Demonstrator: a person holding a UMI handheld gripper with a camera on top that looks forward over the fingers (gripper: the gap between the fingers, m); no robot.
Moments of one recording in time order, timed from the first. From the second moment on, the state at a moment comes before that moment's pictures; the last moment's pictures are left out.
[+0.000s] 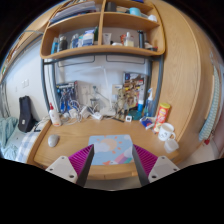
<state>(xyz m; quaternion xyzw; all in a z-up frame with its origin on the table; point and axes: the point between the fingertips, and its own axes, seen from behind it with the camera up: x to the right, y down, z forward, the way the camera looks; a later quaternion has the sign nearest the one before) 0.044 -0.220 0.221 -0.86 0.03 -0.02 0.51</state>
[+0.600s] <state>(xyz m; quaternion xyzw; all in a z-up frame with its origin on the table) -0.278 -0.146 0.002 -0.92 -0.11 0.05 0.36</state>
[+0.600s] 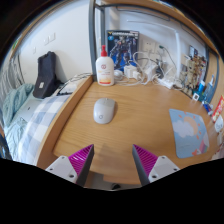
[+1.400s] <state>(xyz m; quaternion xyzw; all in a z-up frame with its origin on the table) -0.342 0.003 -0.018 -0.92 -0.06 0.03 0.38</state>
